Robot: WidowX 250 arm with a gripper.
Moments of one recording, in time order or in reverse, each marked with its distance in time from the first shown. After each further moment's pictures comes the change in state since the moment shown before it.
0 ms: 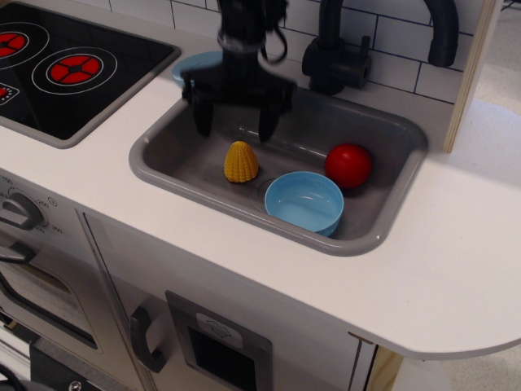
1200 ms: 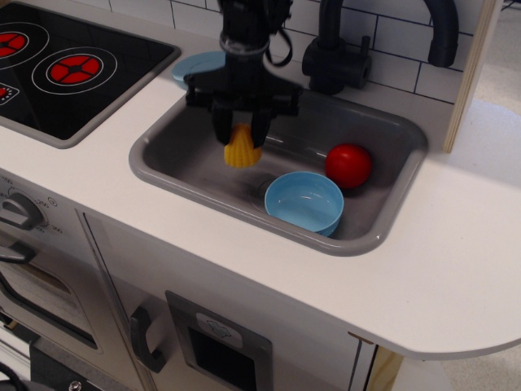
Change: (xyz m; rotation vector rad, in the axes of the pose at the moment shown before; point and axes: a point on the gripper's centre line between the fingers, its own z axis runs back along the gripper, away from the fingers) arm -0.012 0.003 -0.016 -0.007 0.025 -0.006
